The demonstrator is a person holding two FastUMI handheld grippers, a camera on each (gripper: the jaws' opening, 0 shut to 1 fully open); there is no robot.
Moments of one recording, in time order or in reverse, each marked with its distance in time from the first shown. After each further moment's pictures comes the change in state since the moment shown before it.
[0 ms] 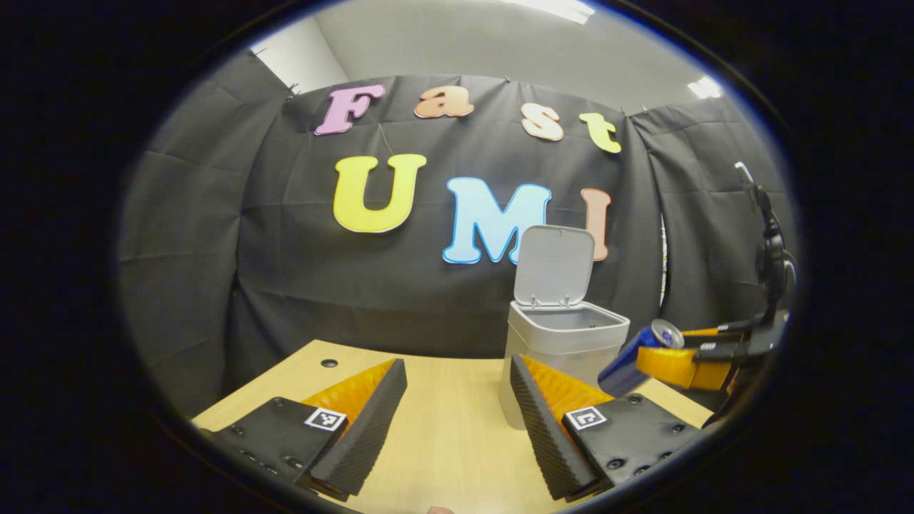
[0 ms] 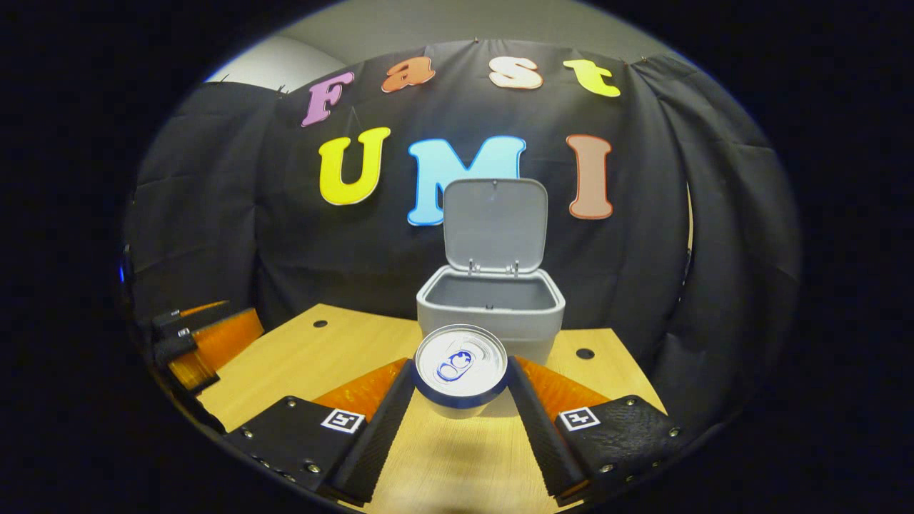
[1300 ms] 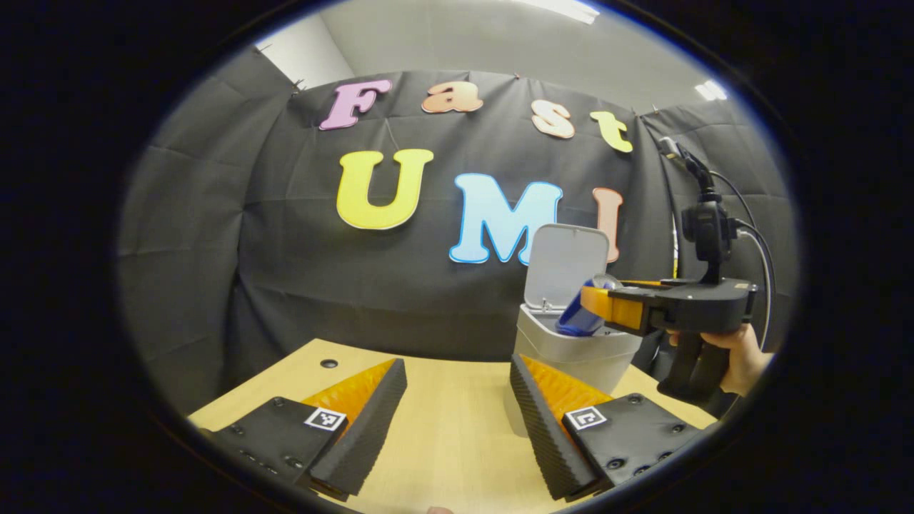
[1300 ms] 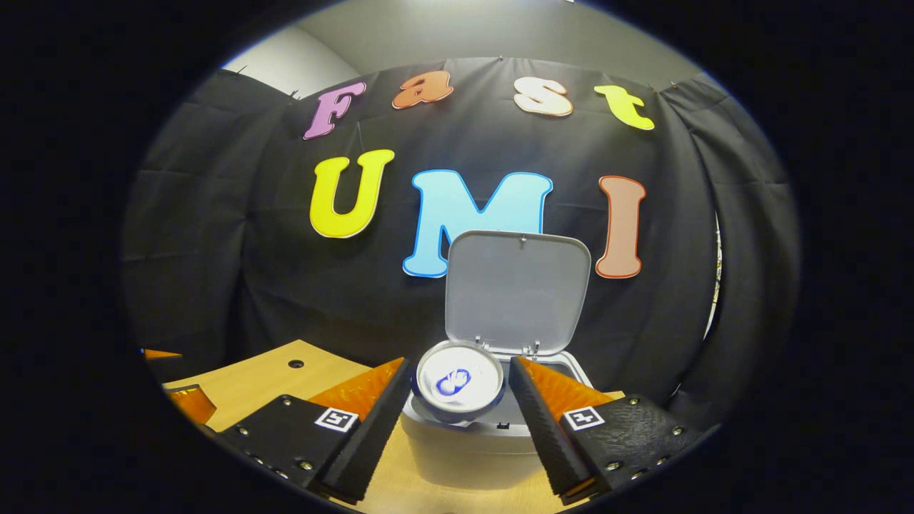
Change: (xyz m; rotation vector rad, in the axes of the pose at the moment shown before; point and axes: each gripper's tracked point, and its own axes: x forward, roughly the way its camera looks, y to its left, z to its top) left arm 0.034 0.007 0.001 -0.010 0.005 0.024; right arm 0.122 0.006 0.069 -0.078 -0.135 -0.013
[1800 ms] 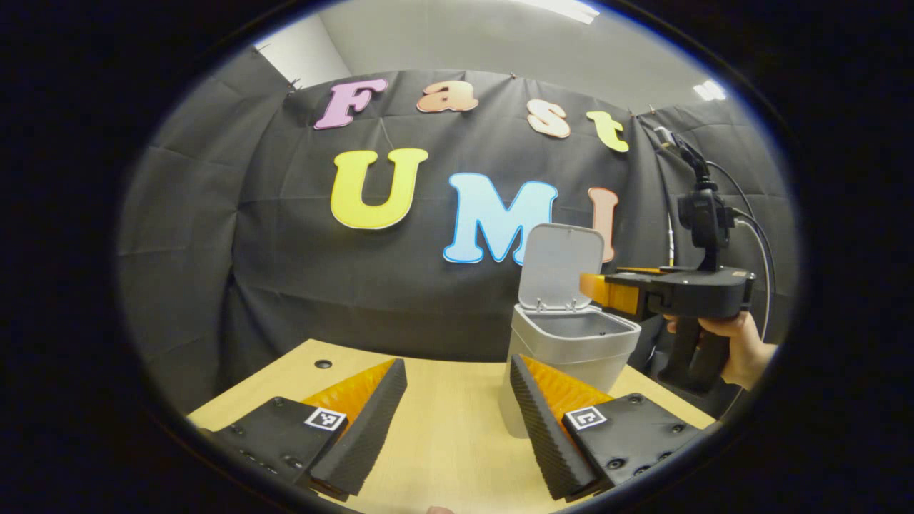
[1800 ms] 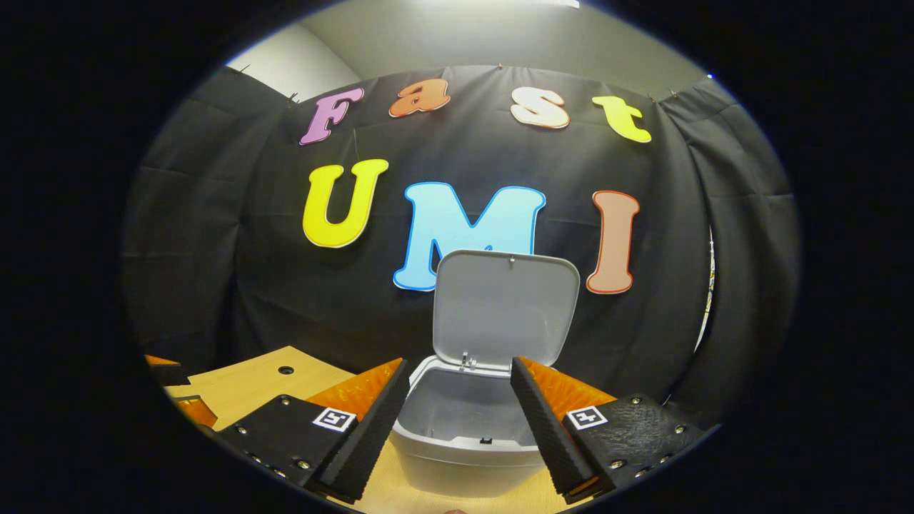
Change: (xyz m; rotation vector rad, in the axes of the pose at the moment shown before) left arm 0.005 -0.008 0.000 -0.002 0.000 -0.024; right arm 0.003 -0.014 0.027 -0.037 -0.048 -0.030
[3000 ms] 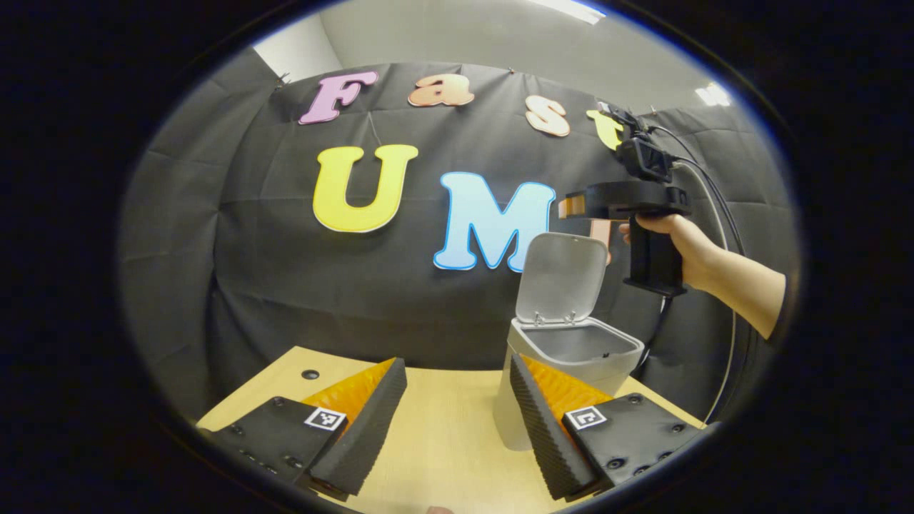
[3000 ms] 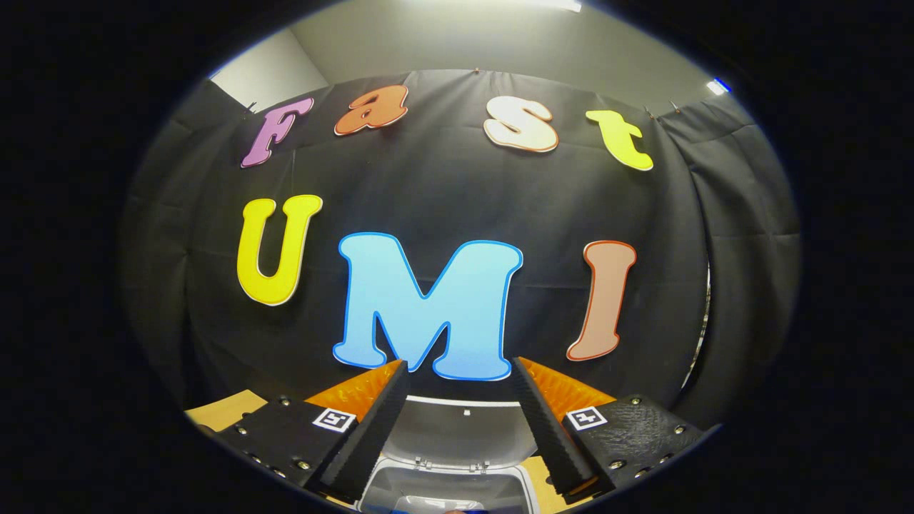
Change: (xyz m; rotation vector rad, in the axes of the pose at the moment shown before) left arm 0.048 0.006 0.034 -0.007 0.024 -0.038; right arm 0.133 -0.060 0.130 0.023 -0.042 -0.126
